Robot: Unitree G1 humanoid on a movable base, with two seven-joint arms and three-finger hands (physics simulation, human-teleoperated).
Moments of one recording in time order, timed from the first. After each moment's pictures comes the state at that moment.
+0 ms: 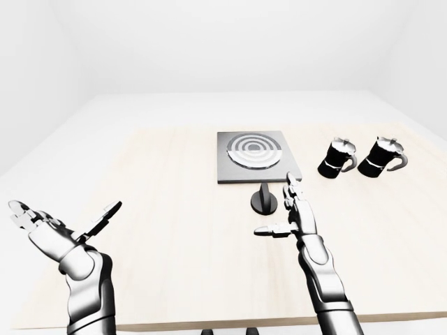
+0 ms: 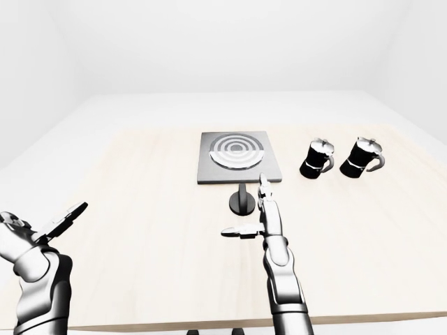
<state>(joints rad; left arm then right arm) -0.07 0.17 0.45 0.05 -0.19 -0.09 0.52 -0.04 -0.02 -0.03 0.07 -0.03 0.00 0.03</state>
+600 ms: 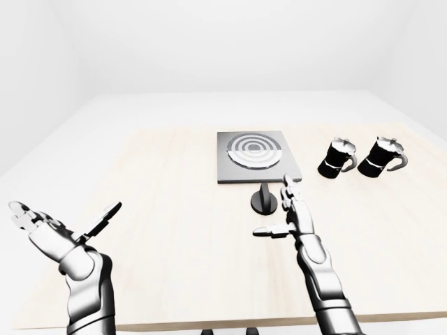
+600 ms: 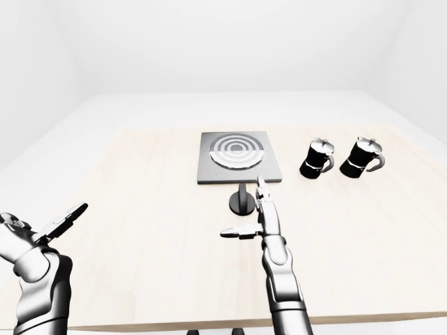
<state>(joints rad) -0.06 0.18 0.45 0.06 -0.18 -0.09 0.52 -0.05 -0.02 -0.03 0.11 -0.02 0.01 0.04</state>
